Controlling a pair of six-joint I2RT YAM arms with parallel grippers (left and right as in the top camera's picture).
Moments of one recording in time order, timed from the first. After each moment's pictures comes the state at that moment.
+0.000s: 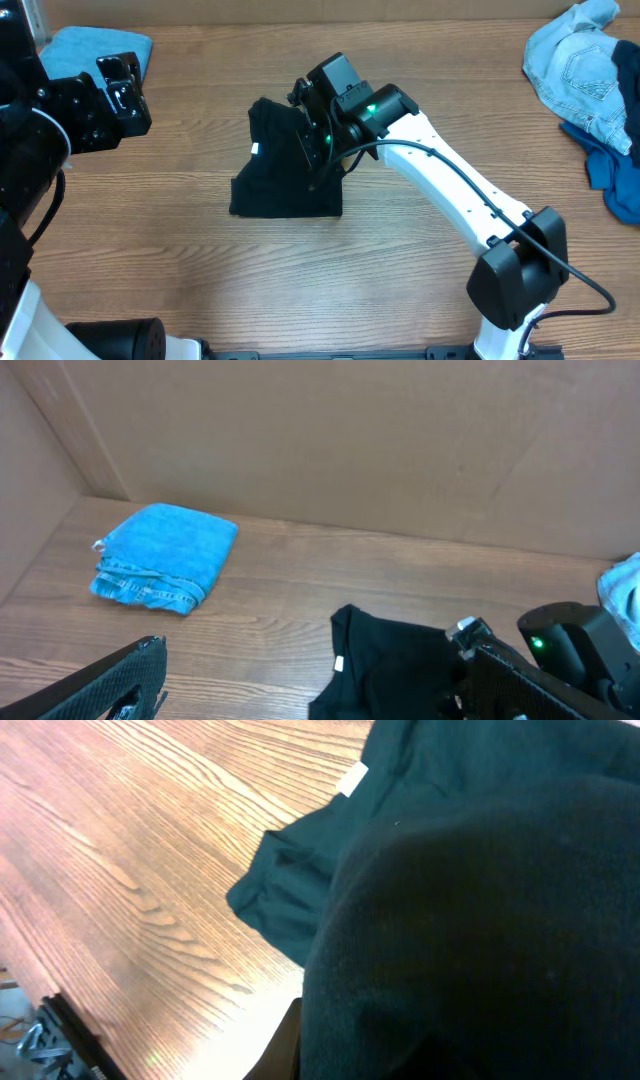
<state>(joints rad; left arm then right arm) 0.03 1.62 2.83 -1.69 0.03 -0.16 0.61 1.94 1.76 -0.93 -0.36 0.19</state>
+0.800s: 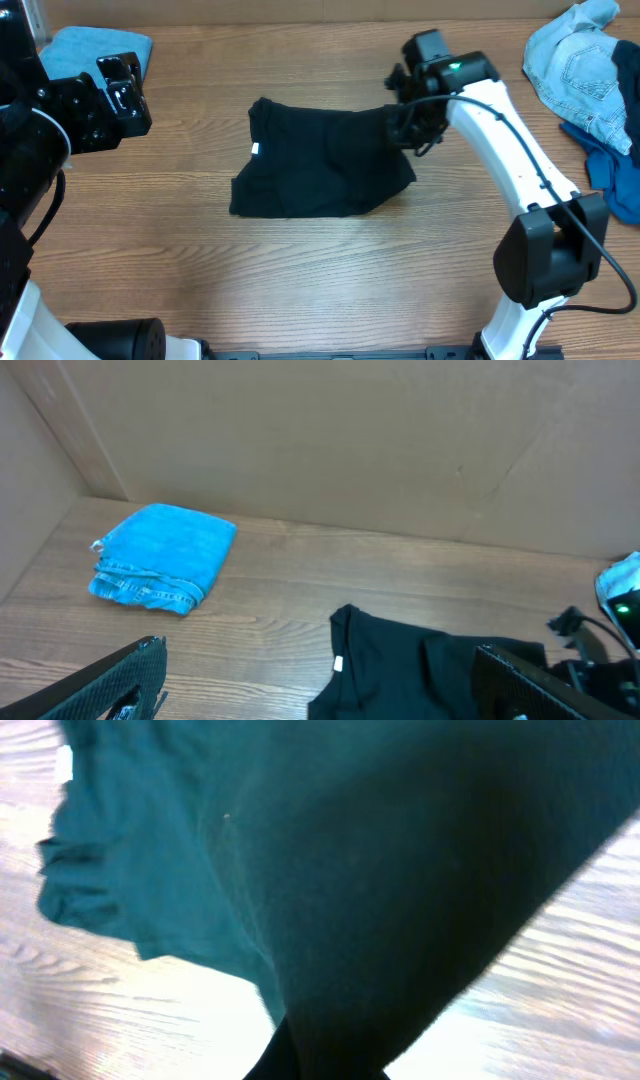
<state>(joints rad) 0.03 1.62 2.83 -1.69 0.03 -0.16 0.26 1.95 1.76 -1.23 -0.29 0.18</state>
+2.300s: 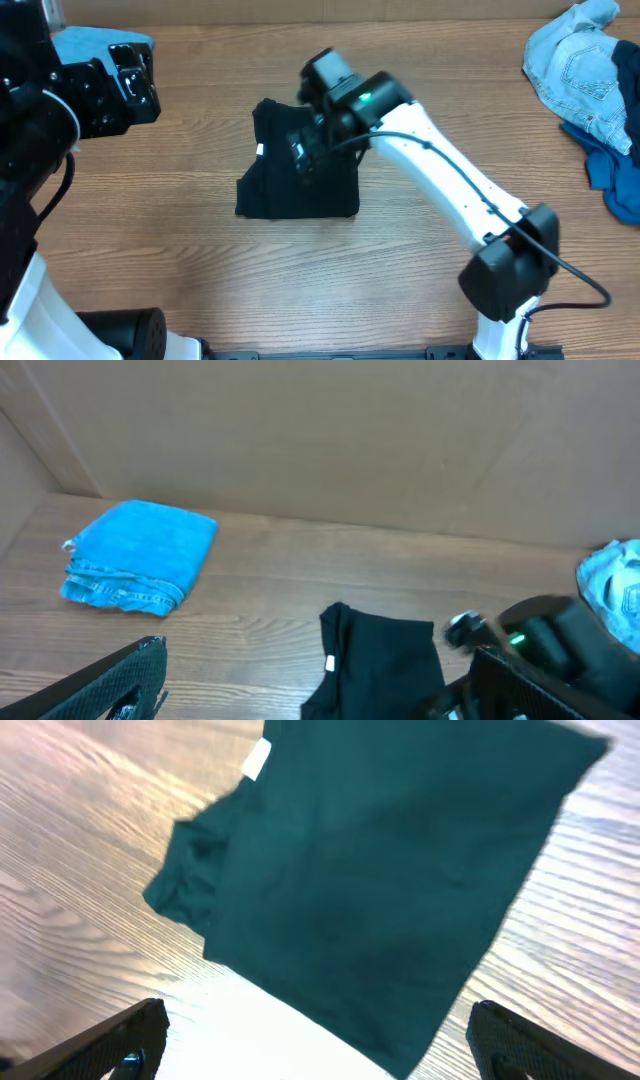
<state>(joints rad) 0.03 1.66 2.83 -1.68 0.08 -0.16 0.60 1.98 1.90 -1.15 -0.17 0.21</state>
